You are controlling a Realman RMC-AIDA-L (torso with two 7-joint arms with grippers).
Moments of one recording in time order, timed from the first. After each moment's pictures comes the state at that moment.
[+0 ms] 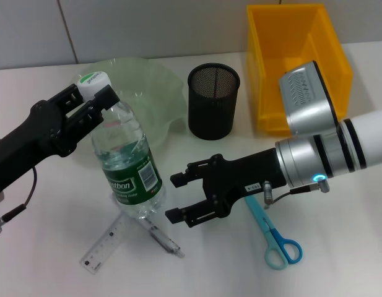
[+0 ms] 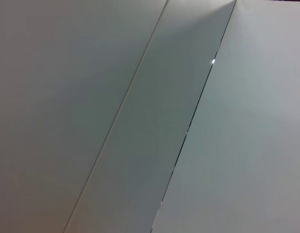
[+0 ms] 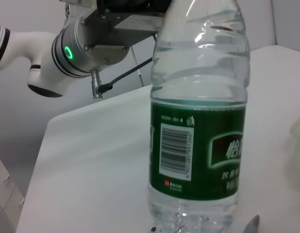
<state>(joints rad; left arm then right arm) -0.45 -2.06 0.91 0.32 1.25 1.71 -1.18 0.71 2.08 -1.14 -0.50 -1.86 -1.40 1.41</state>
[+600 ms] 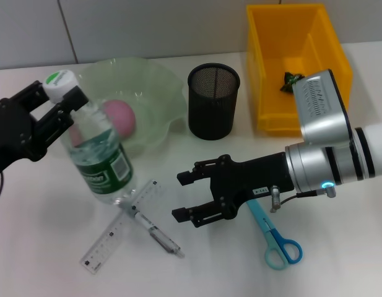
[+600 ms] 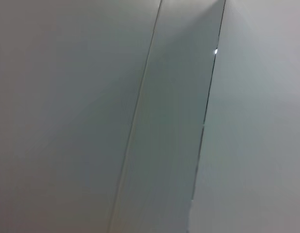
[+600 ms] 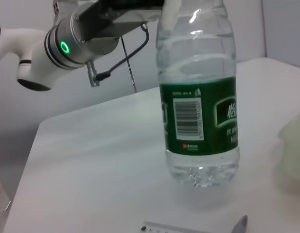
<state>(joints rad) -0.37 -2.05 0.88 0.43 1.26 1.72 -1.08 0.66 2.08 -1.13 -0.52 -1.84 -1.40 1.33</state>
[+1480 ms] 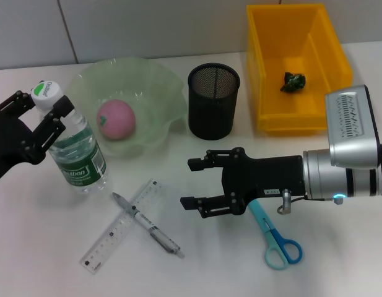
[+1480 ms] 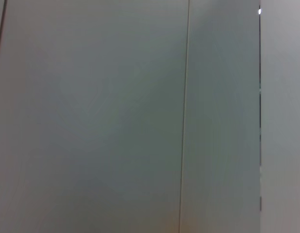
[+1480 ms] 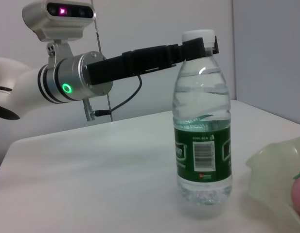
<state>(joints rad) -0.35 -2.07 0.82 0.36 1.26 1.58 -0.80 0.56 2.09 -1.13 -0.50 -1.68 -1.38 1.12</state>
